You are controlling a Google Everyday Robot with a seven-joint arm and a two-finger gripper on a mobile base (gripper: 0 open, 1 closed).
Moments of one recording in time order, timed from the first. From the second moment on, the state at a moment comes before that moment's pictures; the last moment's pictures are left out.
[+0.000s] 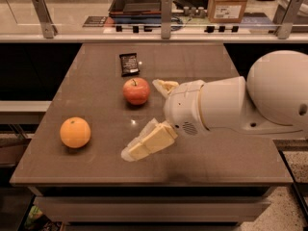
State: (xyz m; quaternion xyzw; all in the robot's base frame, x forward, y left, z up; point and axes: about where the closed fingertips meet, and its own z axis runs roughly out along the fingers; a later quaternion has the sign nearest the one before) arm 0.437 0.027 0.909 -0.53 0.68 0.24 0.44
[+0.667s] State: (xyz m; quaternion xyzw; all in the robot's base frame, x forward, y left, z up) arm 0.442 0.039 0.901 -0.53 0.68 0.25 0.44
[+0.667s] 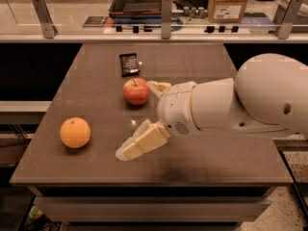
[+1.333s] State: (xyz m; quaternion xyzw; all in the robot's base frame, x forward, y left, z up) arm 0.450 0.080 0.874 -0.53 0.66 0.28 0.46
